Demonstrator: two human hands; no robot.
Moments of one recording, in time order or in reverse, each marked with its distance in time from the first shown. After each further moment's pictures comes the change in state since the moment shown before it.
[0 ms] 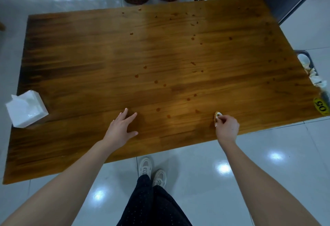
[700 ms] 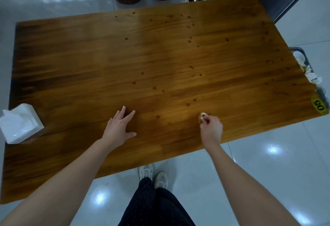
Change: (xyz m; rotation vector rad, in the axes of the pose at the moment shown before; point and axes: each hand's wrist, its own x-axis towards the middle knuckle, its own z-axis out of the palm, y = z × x) left_hand 0.034 -0.005 -0.024 0.101 -0.034 0.021; right_hand -0.018 -0.036 0.032 0.025 -0.040 -0.054
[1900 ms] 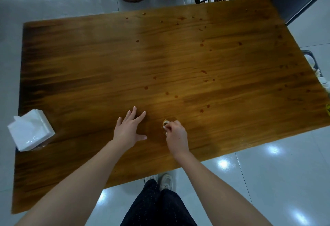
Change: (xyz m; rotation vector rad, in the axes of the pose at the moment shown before) left_hand 0.027 -0.018 -0.003 0.074 0.019 0.014; right_hand -0.069 -0.104 0.085 0.051 -0.265 -0.351
